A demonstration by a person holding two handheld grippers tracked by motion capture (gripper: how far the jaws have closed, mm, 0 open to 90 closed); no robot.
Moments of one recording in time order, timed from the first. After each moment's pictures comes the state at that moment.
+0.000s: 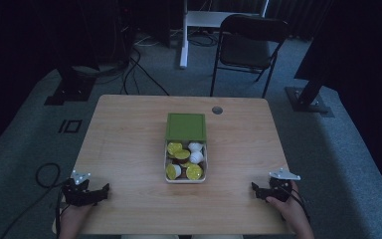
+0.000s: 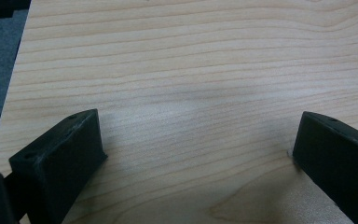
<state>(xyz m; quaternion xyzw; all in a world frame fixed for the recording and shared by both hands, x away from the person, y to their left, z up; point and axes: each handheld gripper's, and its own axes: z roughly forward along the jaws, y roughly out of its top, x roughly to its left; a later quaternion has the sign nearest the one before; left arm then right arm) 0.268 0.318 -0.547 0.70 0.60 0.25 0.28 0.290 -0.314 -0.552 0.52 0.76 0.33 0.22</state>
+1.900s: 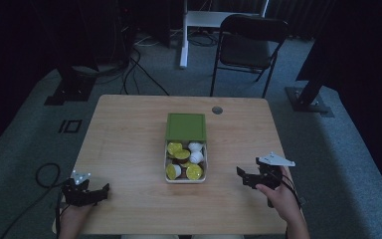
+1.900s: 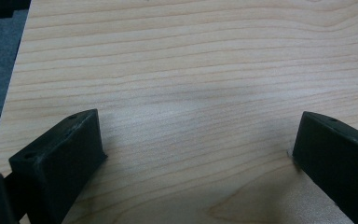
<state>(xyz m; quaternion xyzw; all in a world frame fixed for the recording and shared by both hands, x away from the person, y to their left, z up) 0.268 0.317 -0.547 0.70 0.61 0.25 0.28 0.297 -0.257 -0.471 0.47 0.75 0.42 0.21</state>
